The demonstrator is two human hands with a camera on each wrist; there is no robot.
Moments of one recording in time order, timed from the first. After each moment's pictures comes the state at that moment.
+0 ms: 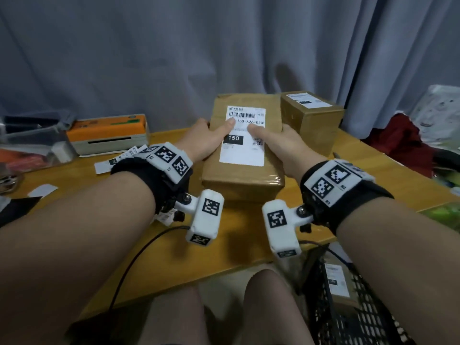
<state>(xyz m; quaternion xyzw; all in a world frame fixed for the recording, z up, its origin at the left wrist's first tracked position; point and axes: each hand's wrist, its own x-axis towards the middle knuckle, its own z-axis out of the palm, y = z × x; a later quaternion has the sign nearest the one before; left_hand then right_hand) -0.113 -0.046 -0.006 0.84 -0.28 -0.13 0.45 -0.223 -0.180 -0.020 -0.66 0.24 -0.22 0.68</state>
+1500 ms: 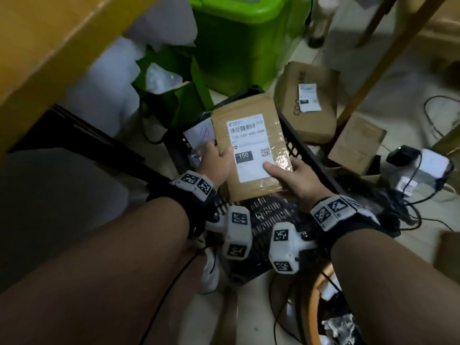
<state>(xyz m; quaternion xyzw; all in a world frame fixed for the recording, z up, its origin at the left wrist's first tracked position) -0.405 -0.421 -0.431 0.78 -0.33 -0.45 0.28 -0.593 -0.434 -0.459 -0.37 0.59 -0.22 0.68</state>
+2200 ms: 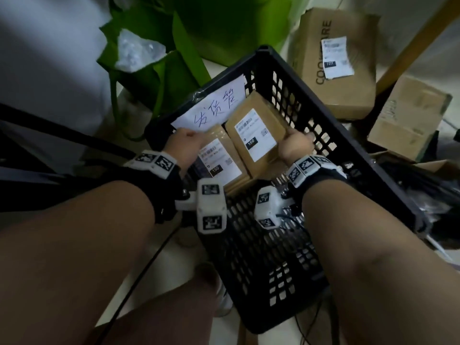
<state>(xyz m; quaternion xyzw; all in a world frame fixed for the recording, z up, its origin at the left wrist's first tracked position) -0.321 -0.483 -0.506 0.82 -0.37 -0.41 0.13 -0.525 -0.546 -0.622 -0.50 0.76 -0.05 0.41</state>
